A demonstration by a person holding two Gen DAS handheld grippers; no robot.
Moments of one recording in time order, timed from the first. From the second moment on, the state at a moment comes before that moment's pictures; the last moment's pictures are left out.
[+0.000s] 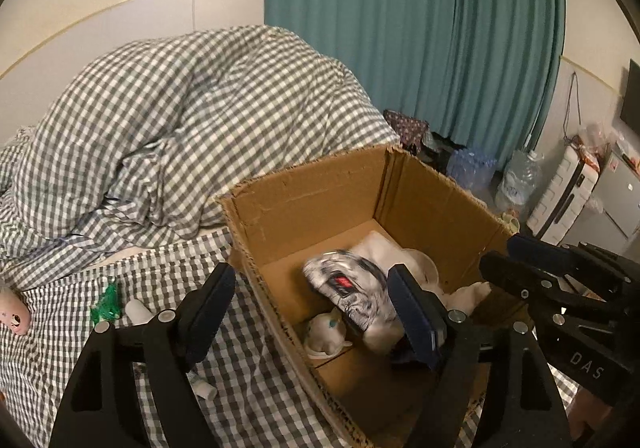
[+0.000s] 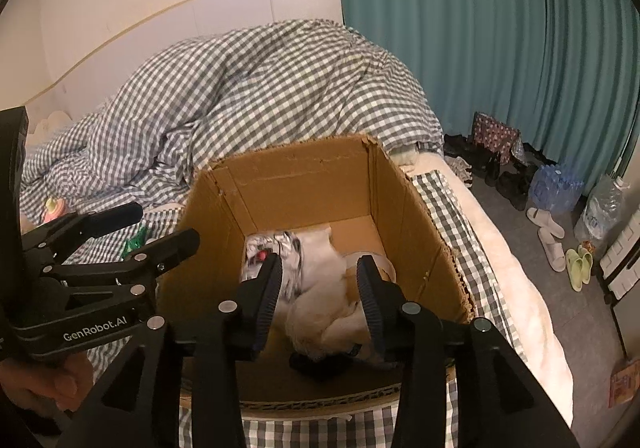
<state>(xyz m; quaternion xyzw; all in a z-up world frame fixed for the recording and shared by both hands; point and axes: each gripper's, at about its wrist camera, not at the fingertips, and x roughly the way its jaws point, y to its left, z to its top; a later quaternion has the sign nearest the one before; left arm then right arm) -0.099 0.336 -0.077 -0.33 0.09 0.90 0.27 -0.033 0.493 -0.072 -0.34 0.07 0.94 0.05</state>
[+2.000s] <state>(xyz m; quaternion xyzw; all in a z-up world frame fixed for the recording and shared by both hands) 0.020 0.027 0.066 -0.18 0.00 0.98 0.09 0.065 0.267 0.074 -0.20 -0.01 0.98 -0.02</state>
